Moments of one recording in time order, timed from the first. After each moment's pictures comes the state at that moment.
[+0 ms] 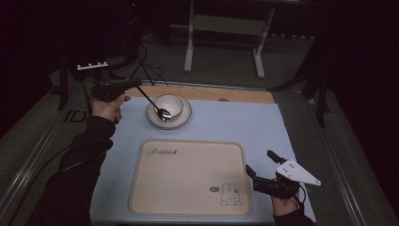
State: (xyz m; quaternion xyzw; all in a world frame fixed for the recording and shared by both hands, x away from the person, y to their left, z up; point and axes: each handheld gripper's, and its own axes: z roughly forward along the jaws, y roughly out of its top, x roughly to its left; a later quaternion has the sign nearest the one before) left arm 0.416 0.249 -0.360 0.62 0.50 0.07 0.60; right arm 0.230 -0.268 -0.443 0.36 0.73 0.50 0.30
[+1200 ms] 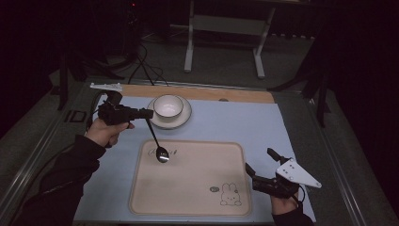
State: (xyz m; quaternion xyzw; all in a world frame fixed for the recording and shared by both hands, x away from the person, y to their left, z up) left arm 0.366 0.221 -0.374 0.77 0.35 -0.04 0.54; right arm 0.229 -0.265 -0.440 0.34 0.72 0.51 0.32
